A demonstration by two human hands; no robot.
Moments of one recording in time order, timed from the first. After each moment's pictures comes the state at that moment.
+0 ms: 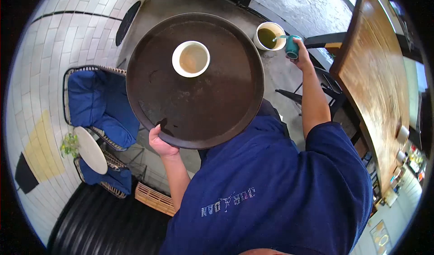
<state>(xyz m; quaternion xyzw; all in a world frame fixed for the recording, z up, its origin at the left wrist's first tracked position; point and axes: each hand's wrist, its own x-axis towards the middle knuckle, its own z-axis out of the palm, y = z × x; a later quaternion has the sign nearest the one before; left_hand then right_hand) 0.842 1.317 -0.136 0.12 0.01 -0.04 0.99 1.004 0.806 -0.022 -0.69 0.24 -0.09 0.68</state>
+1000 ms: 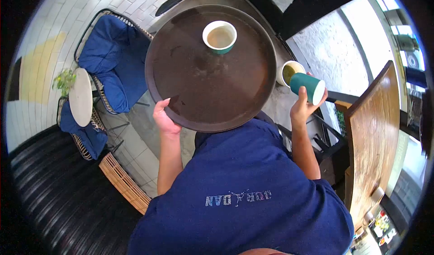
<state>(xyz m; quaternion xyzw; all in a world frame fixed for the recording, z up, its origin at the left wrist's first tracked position) 0.837 1.303 -0.089 0.09 0.07 0.06 0.99 0.939 0.971 0.034 -0.65 -0.17 -0.35 0.65</state>
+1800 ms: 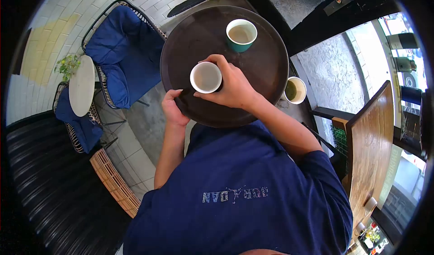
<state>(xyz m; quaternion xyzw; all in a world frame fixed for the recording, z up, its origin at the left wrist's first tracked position) 0.850 1.303 -0.086 0.02 0.02 0.01 1.00 0.934 1.158 0.054 -0.78 -0.49 -0.02 0.38</state>
